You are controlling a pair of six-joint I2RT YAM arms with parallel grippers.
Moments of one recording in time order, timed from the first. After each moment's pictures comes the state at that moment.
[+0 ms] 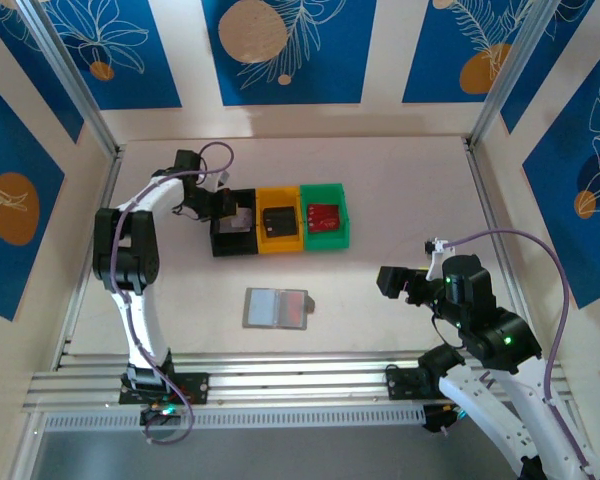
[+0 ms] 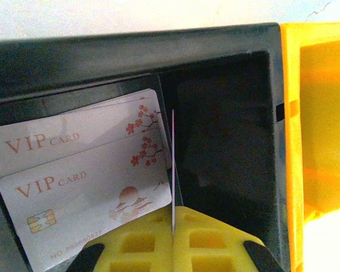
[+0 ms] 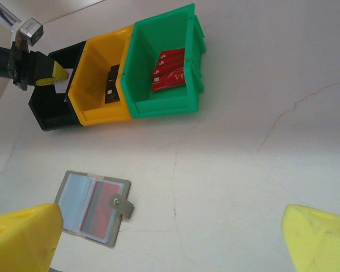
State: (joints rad) left arm -0.10 2.04 1.52 -0.69 0.61 -0.15; right arm 0.45 0.45 0.79 -0.92 -0.01 0.50
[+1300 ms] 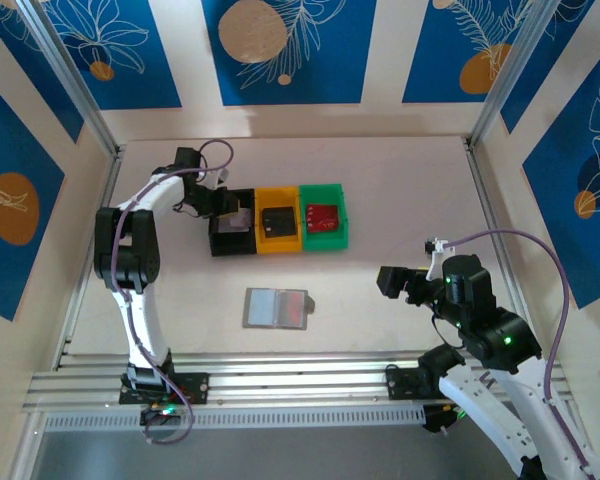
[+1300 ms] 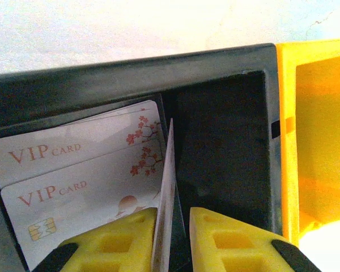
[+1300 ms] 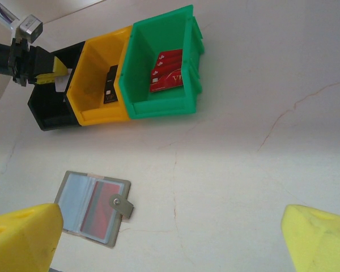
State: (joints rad) left arm -0.10 2.05 1.56 -0.70 0.58 -0.16; right arm 0.45 0.45 0.79 -0.92 -0.01 0.50
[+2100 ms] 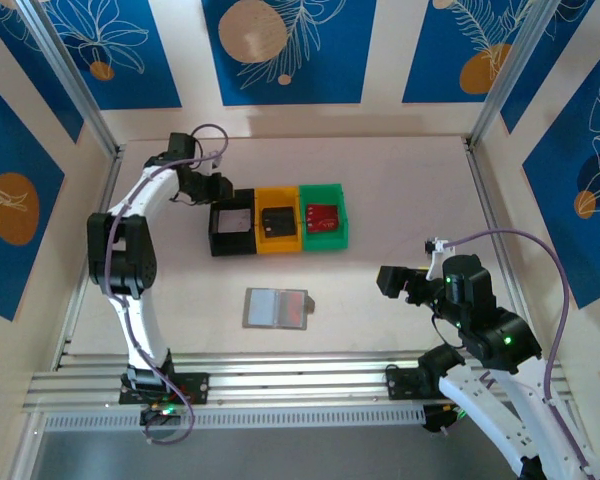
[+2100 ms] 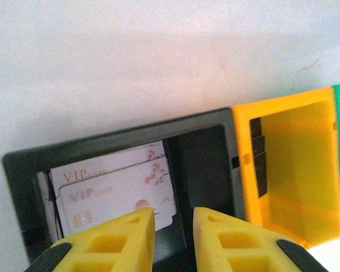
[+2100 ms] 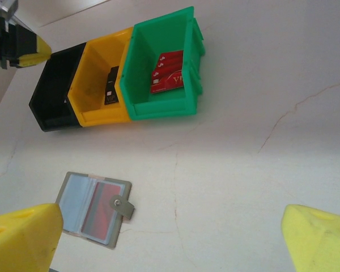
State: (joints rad) left arm -0.10 1.98 1.65 -0.73 0.47 -0.18; right arm 0.45 0.45 0.79 -0.92 -0.01 0.50
